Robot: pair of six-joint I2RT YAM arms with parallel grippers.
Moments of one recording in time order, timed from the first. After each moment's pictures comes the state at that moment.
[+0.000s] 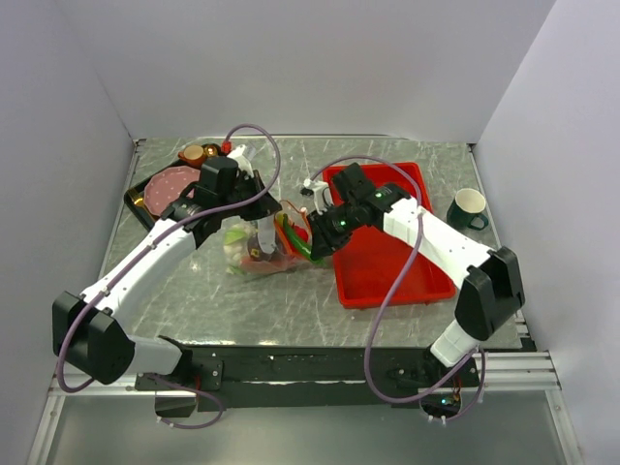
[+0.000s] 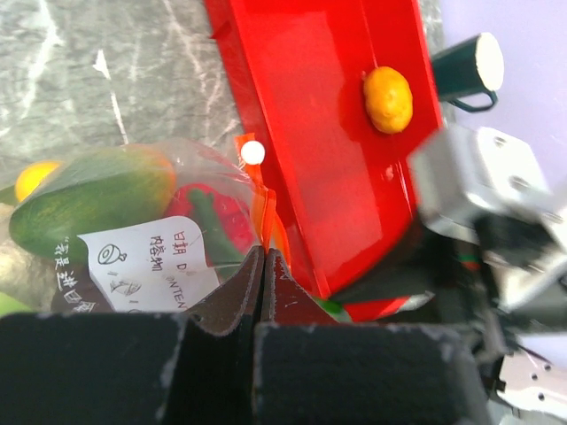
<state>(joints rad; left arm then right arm) -0.47 1.33 1.18 -0.38 0.21 -0.62 0.63 1.59 1.38 -0.80 -0.52 -0.02</state>
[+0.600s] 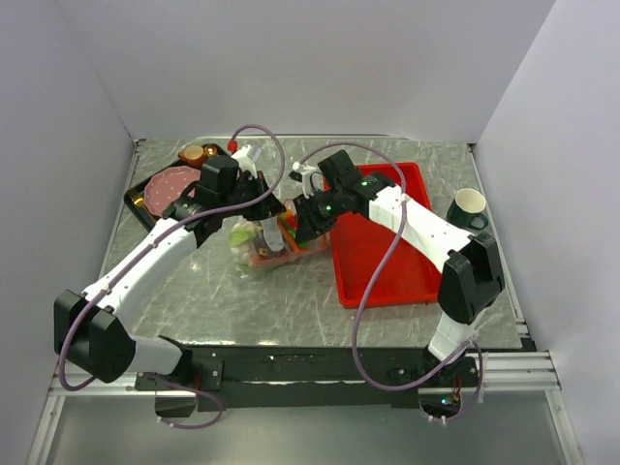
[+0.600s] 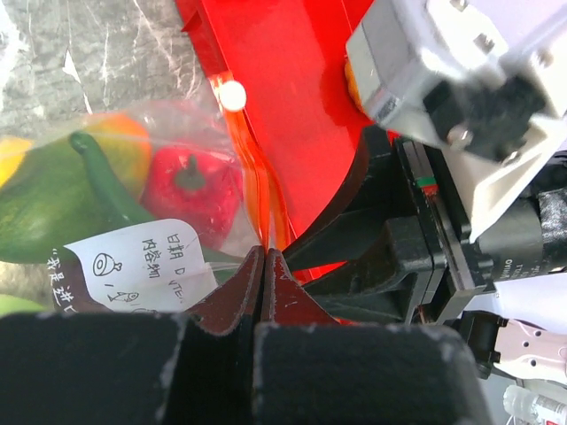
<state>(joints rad) -0.47 1.34 1.18 -0.36 0.29 -0.57 0.63 1.74 1.53 -0.72 -0.53 0.04</state>
